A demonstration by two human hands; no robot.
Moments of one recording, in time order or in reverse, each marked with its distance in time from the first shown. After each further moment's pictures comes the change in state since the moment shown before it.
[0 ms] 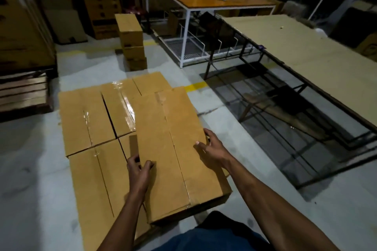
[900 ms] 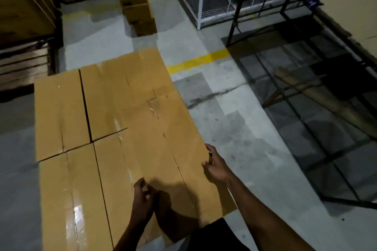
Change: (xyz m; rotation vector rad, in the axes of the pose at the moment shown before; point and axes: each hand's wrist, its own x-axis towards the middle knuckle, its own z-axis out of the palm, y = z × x) left_hand 0.075 -0.037 0.219 0.167 -0.064 -0.318; right_hand 0.240 0.182 -0.114 0.017 -0.320 0.228
